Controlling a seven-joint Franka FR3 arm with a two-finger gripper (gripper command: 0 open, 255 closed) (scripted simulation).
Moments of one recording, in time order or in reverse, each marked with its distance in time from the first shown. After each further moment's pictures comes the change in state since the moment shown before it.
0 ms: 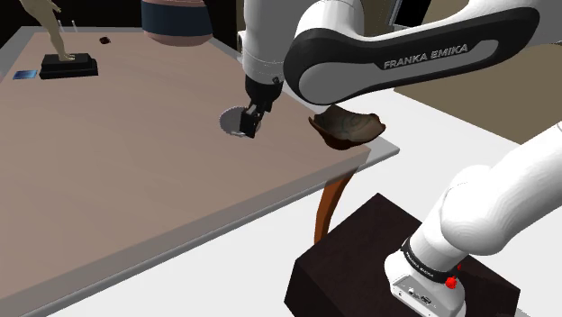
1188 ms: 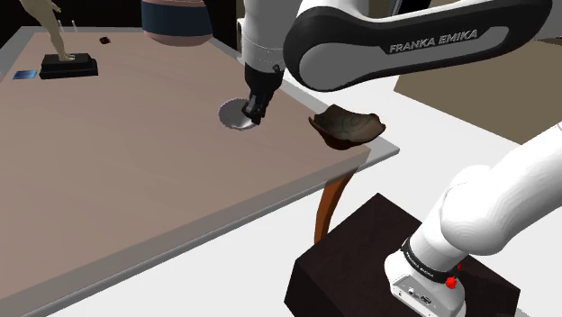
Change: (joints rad) arm 0.001 -0.003 -0.002 0.049 0.007 -0.050 -0.016
